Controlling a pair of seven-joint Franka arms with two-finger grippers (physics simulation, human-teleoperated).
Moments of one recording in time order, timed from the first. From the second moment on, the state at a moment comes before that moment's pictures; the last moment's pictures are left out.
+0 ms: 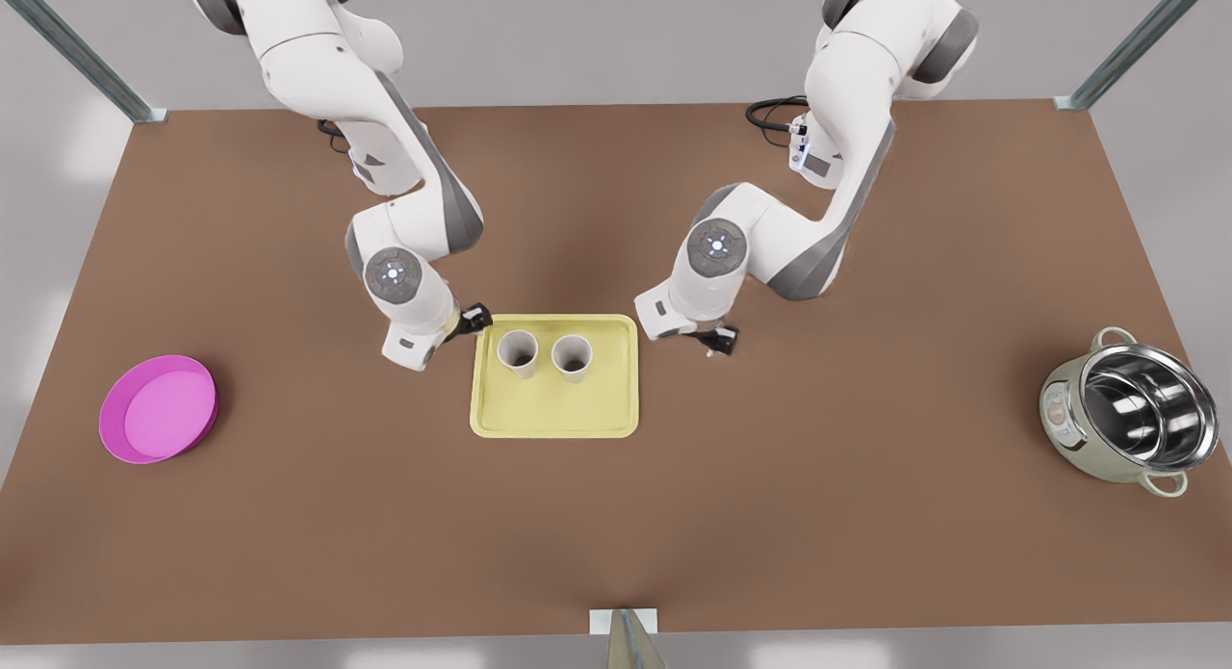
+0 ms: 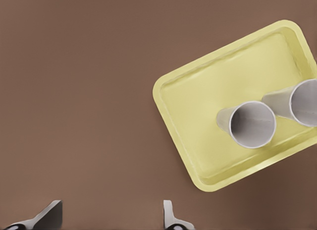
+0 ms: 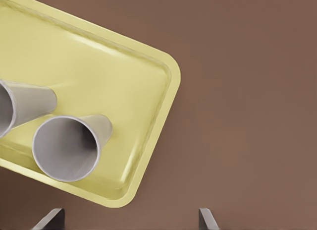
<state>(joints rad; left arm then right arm) -0.51 0.50 -0.19 -1.43 0.08 1.89 -0.24 0.44 0.24 -0.01 -1.96 0.05 2.09 0.07</state>
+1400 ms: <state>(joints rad) -0.70 0.90 -0.18 -1.27 0.22 2.27 -0.89 0.45 0.42 0.08 -2.04 0.12 2.39 0.44</state>
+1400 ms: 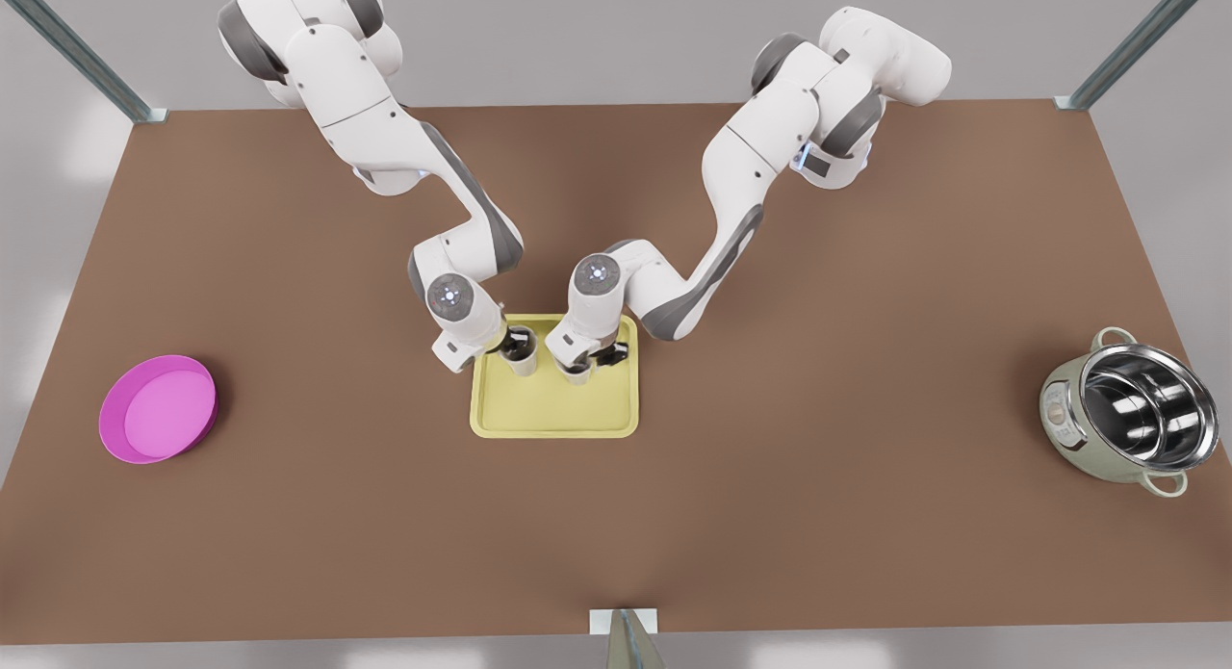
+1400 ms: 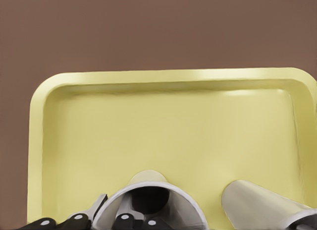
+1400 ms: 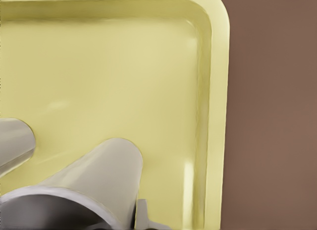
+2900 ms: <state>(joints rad) 0.06 0.35 -0.19 -1.52 -0.03 2.09 0.00 -0.11 0.47 0.06 -1.84 0.05 2.15 -0.12</state>
